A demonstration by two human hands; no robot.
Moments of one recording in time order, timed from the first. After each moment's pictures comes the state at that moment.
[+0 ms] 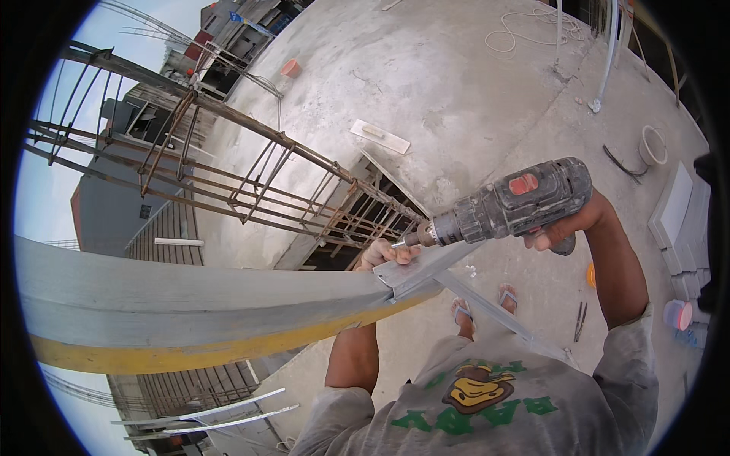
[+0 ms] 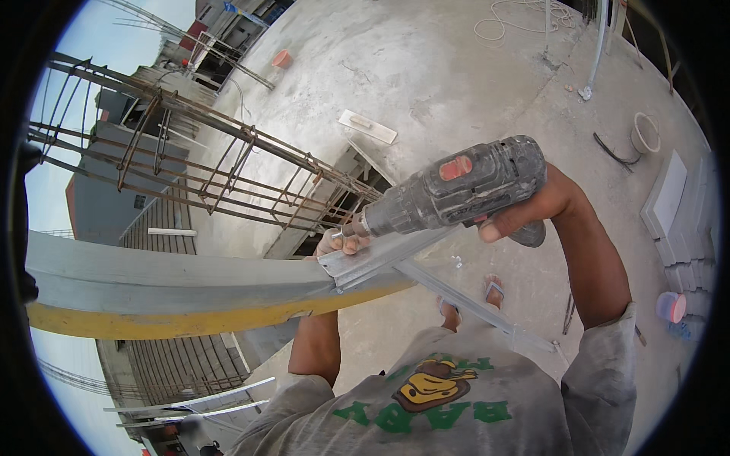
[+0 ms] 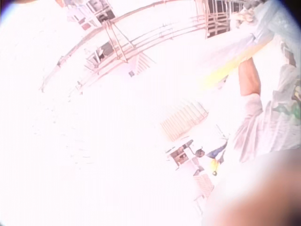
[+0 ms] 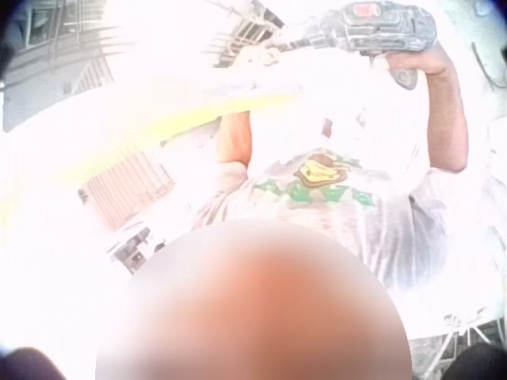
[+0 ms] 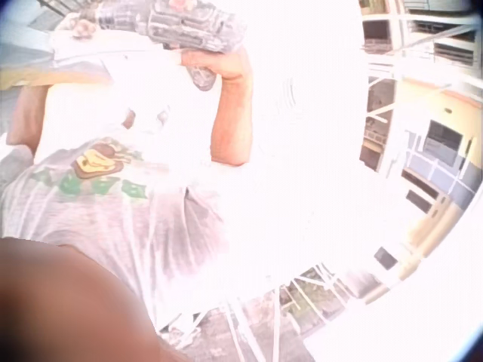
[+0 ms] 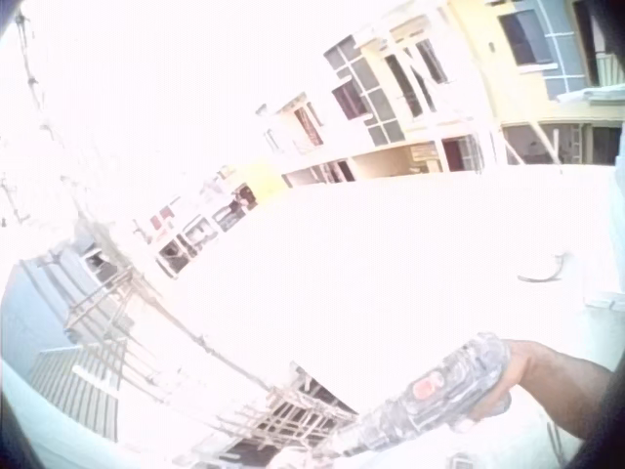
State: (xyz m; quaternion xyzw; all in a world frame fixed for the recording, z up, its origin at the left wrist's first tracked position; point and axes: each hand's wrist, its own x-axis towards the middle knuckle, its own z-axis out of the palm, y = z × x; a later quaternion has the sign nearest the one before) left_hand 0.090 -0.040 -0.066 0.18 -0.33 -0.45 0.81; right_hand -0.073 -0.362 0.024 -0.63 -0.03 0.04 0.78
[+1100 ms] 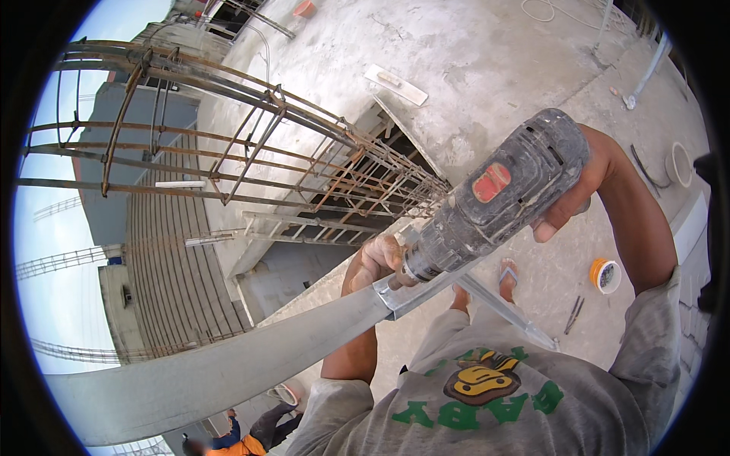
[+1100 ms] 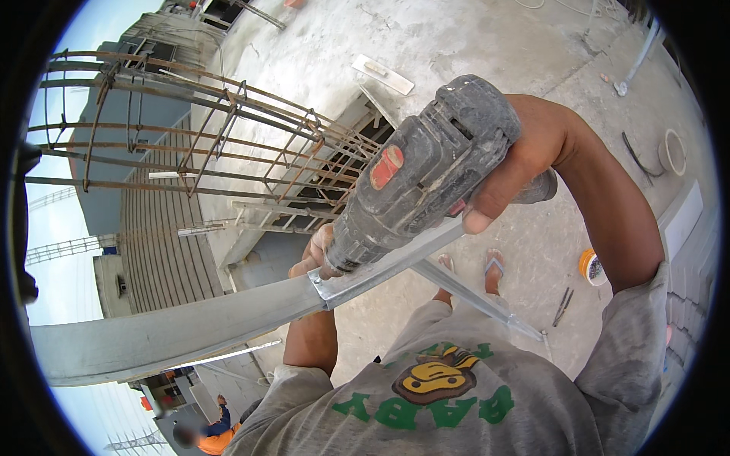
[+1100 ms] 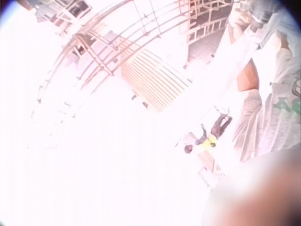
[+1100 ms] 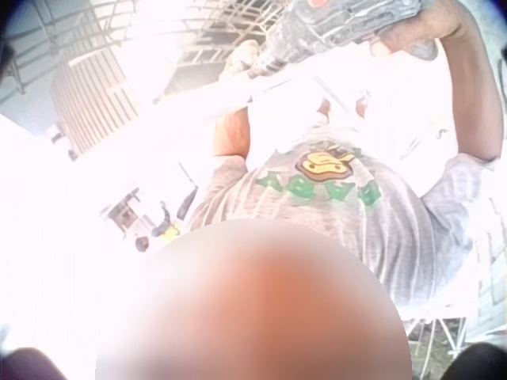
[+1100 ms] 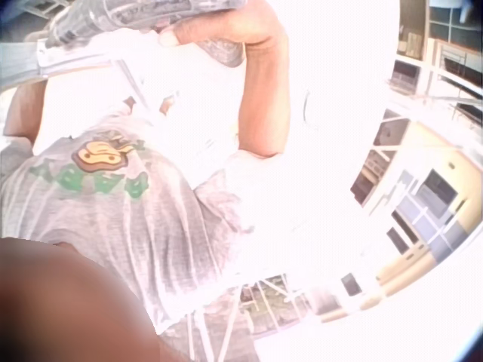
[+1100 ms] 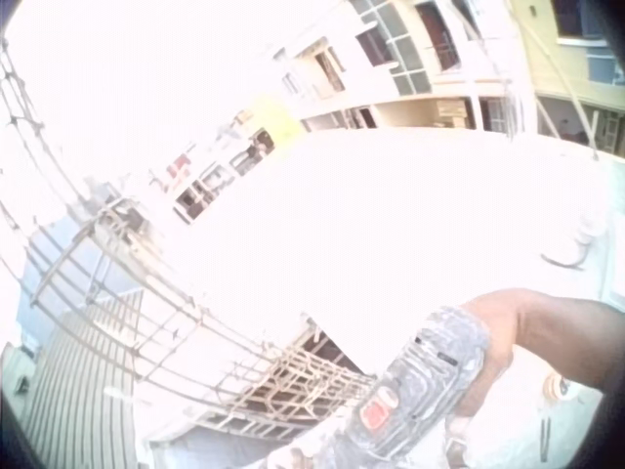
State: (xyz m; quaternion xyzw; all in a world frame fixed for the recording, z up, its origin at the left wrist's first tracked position) left_hand 0.078 -0.033 -0.037 0.29 -0.18 -0.41 0.85; right_hand 0.054 -0.374 0.035 -0.66 -0.22 0.20 0.69
